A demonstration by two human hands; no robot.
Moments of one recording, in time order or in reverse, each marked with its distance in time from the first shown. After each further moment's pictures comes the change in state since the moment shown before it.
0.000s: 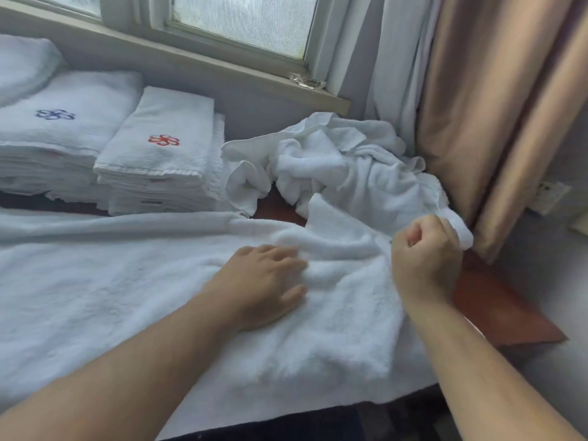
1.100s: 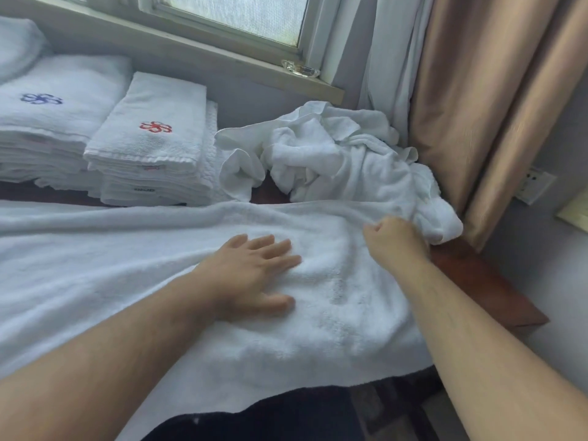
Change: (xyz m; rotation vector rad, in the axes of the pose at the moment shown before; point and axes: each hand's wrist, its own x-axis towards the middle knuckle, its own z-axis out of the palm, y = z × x) left_hand -0.012 -0.011 -0.010 0.105 -0.237 0.098; right_hand 0.019 0.021 0.033 -0.368 -0.803 0.261
